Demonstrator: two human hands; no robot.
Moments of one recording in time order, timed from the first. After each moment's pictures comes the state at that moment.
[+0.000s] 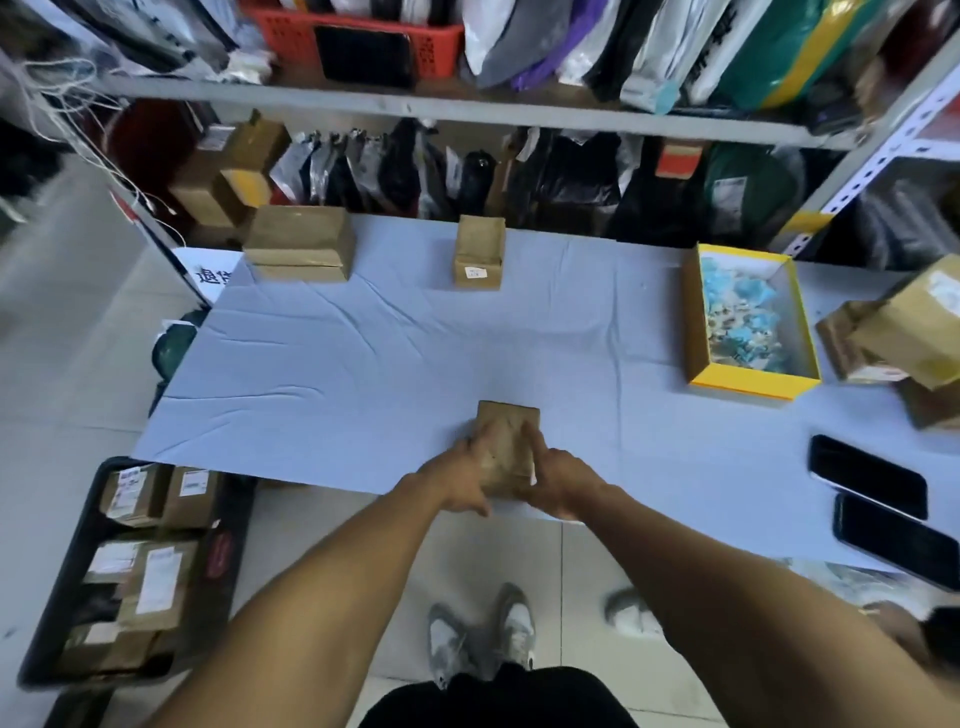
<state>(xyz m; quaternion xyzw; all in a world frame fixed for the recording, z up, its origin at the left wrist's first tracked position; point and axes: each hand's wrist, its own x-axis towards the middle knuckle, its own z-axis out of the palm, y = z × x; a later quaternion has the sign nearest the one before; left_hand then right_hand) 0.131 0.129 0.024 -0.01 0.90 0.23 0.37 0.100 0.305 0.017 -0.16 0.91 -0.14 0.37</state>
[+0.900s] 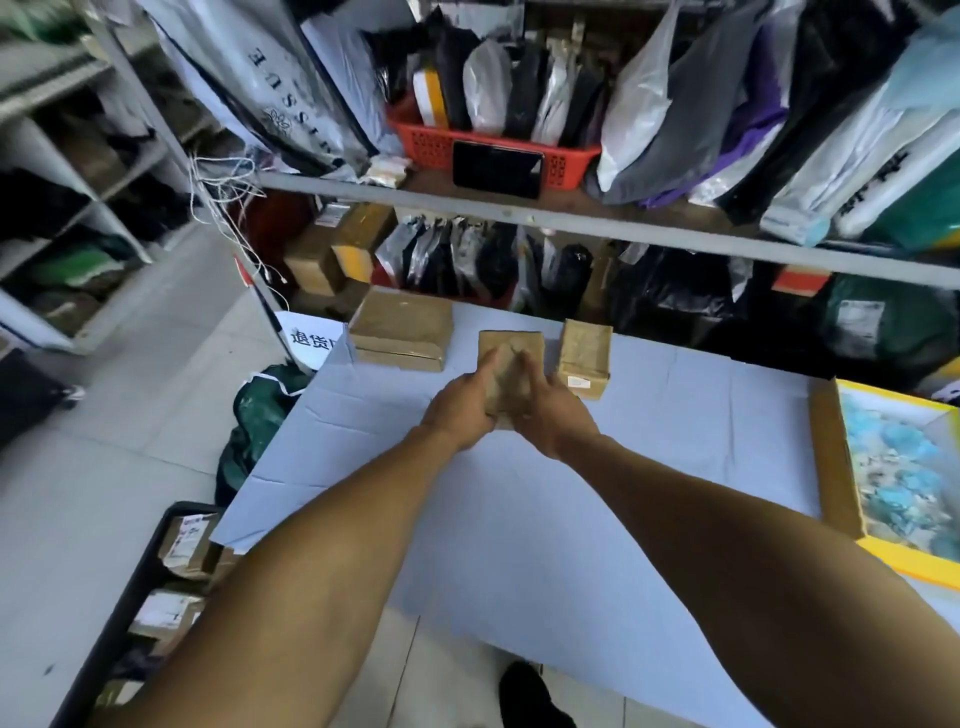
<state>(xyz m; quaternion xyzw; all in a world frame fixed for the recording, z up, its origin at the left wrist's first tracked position) -0.028 -0.044 0.104 -0.10 0.95 0.28 0.07 -0.083 0.098 0.084 -0.23 0.93 -0.23 0.15</state>
